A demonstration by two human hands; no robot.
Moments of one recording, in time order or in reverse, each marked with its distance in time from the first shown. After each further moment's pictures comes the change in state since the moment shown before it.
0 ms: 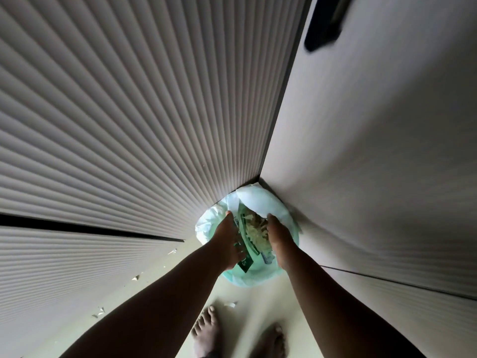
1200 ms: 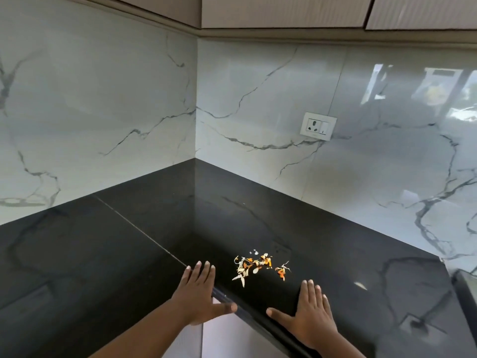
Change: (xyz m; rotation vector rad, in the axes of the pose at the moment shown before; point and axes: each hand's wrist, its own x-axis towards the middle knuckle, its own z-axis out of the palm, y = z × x) left_hand -0.498 0.168 0.107 2.055 0.204 1.309; right_hand -0.492 -0.168 -0.270 -0.735 0.704 -0.509
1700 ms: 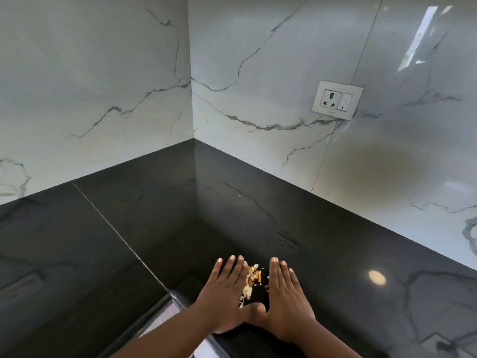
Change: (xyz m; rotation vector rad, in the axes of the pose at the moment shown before) left_hand 0.108 0.082 0.013 0.067 0.058 0.165; right_hand 0.102 -0.004 -0.010 -0.121 -0.075 -0.414
